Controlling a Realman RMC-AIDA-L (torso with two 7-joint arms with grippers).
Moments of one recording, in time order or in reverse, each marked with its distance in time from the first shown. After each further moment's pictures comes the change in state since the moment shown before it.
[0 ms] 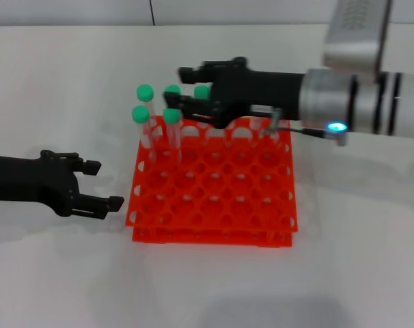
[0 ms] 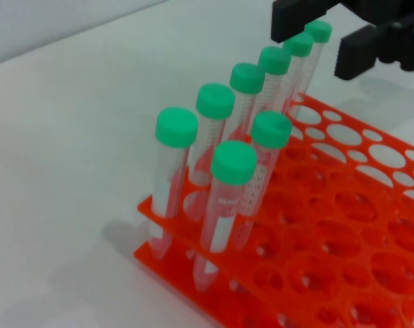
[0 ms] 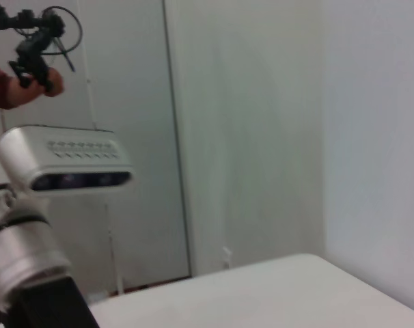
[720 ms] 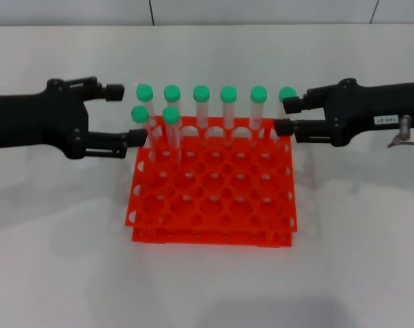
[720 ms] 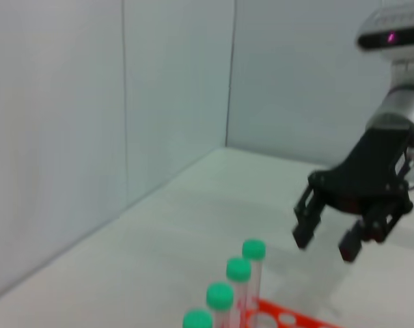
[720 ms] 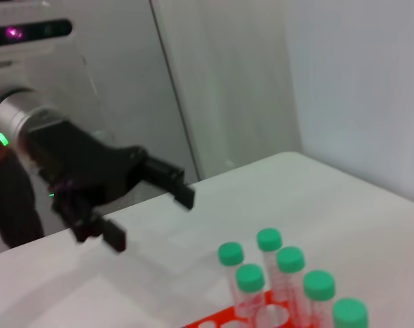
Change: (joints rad) left arm -0.016 0.009 -0.066 0.026 -0.329 0.085 0.147; right arm -0.095 -0.029 0.580 -0.102 -0.634 -0.554 0.346
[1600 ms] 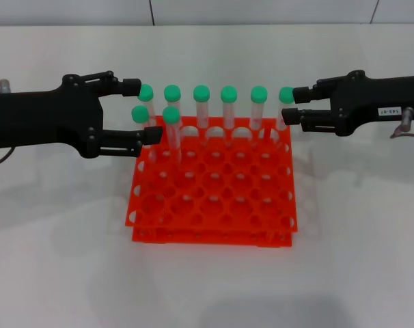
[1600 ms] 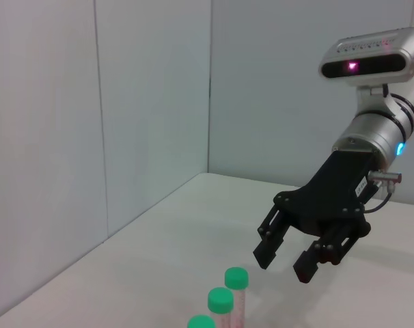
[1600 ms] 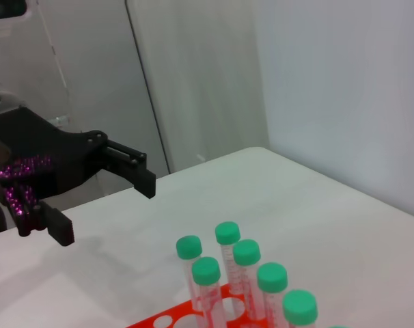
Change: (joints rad) left arm -0.016 -0.012 0.008 -0.047 -0.041 0.004 0.060; right arm -0.001 0.003 0.018 -0.002 -0.031 0.059 -0.005
